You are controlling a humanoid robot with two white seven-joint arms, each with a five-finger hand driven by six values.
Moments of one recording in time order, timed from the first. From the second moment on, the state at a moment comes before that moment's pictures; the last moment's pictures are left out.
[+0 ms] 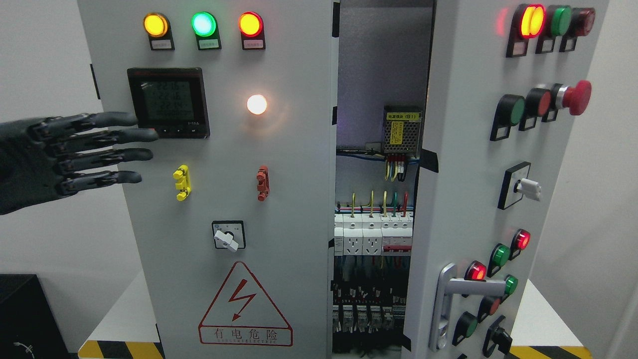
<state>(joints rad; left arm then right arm) -1.58 1.16 -1.12 -1.49 1.59 0.27 -0.96 0.06 0.12 -0.06 -0.08 0.06 0.07 -0.01</state>
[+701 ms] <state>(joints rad) -1.73 0.67 -1.40 -1.45 1.71 0.18 -0.61 0.06 0.12 -0.06 -0.08 0.06 0.07 -0.01</state>
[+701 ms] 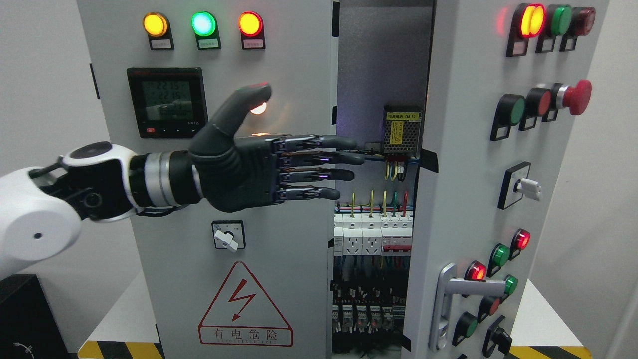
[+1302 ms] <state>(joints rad) -1.73 0.36 -1.38 -1.41 1.73 0.17 -0.39 0.06 0.12 -0.06 -0.08 0.06 0.07 -0.01</state>
